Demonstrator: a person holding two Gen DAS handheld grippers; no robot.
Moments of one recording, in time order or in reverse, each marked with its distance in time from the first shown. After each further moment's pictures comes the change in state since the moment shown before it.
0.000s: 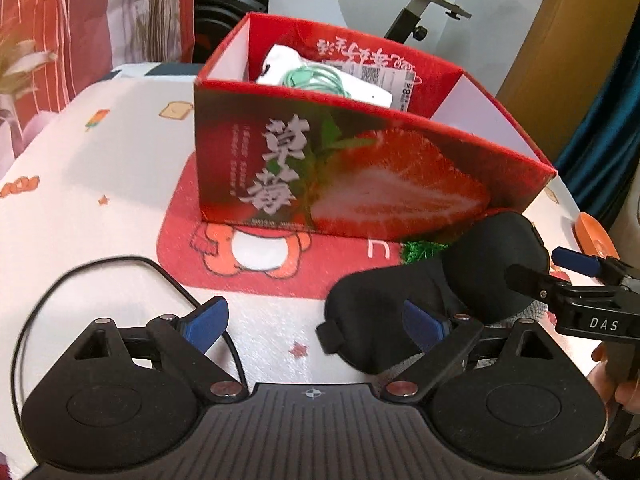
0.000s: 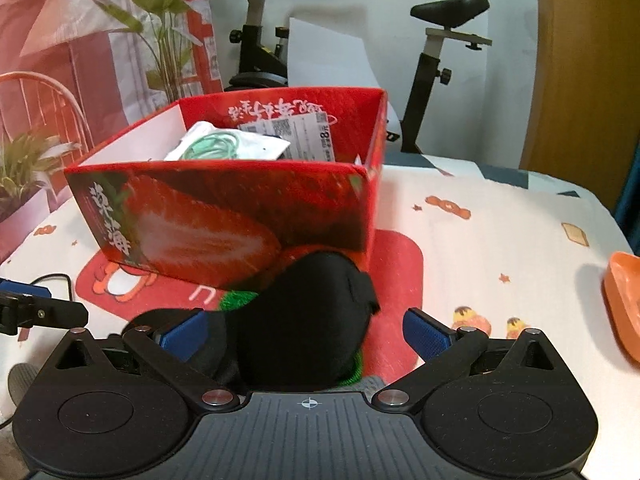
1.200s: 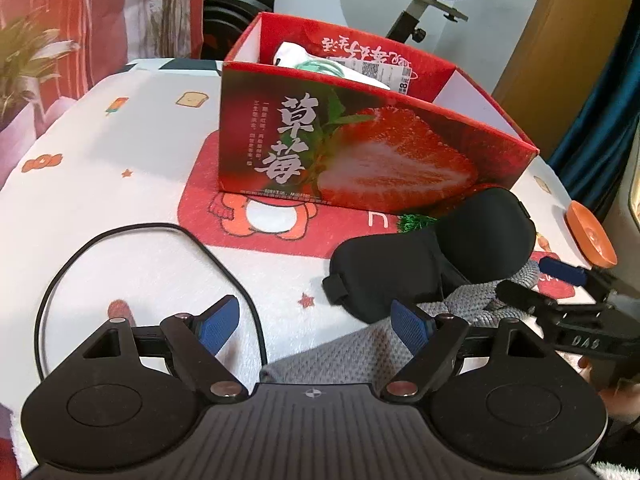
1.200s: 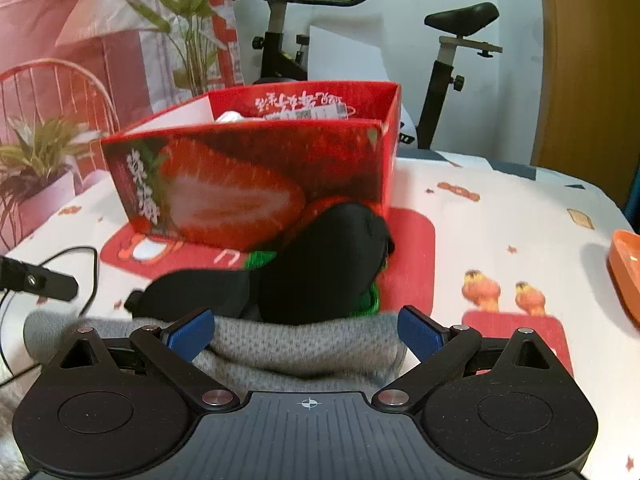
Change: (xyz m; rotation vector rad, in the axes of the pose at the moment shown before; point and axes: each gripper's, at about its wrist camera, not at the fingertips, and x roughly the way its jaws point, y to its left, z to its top) left arm -0.031 0.004 -0.031 -0.009 -0.019 0.001; right arm -0.021 0.007 -0.046 -0.031 -0.044 0.045
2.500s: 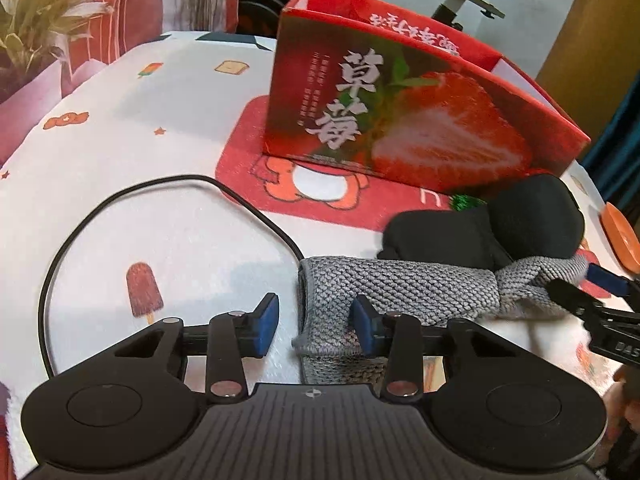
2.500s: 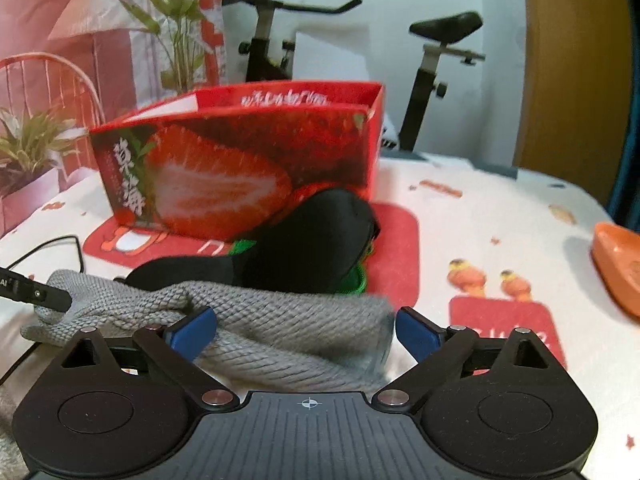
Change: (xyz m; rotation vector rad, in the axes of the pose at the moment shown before) left arm 0.033 0.023 -0.013 -0.055 0.019 0.072; right arm 0.000 0.001 -0.016 -0.004 -0.050 -0.065
